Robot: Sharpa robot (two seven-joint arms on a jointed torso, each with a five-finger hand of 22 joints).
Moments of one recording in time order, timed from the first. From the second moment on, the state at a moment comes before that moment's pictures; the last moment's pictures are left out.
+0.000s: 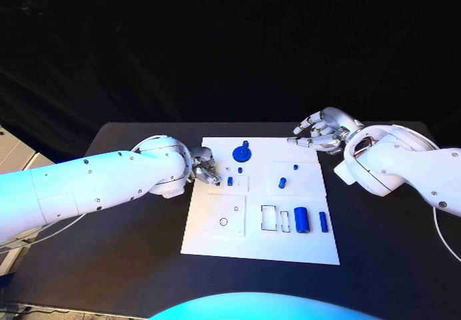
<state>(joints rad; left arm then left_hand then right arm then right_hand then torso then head) 1.20 -0.77 -0.05 1.49 -1.20 0.03 -0.52 1.20 -0.18 0.73 0.24 0.22 0.84 0.06 0.73 0.87 1.30 -0.02 1.23 0.94 1.47 -0.07 1.53 1.31 0.11 1.28 0.04 1.35 1.15 1.36 -0.83 -0.14 1.57 -1.02 -0.44 -0.27 1.33 -0.11 0.10 0.29 0.15 0.80 0.17 0.30 0.30 1.28 0.09 1.29 1.27 1.47 0.01 1.52 1.31 0.05 1.46 0.11 1.31 1.31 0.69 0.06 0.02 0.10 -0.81</state>
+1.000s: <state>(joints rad) 1.20 -0.75 -0.05 1.46 -1.18 0.05 -0.52 1.16 -0.18 0.74 0.25 0.22 0.86 0.06 0.74 0.88 1.30 -0.02 1.24 0.95 1.46 -0.07 1.53 1.31 0.11 1.28 0.04 1.35 1.15 1.36 -0.83 -0.14 1.57 -1.02 -0.44 -0.27 1.32 -0.11 0.10 0.29 0.15 0.80 0.17 0.30 0.30 1.28 0.09 1.29 1.27 1.47 0.01 1.52 1.31 0.05 1.46 0.11 1.31 1.31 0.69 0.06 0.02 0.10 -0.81</state>
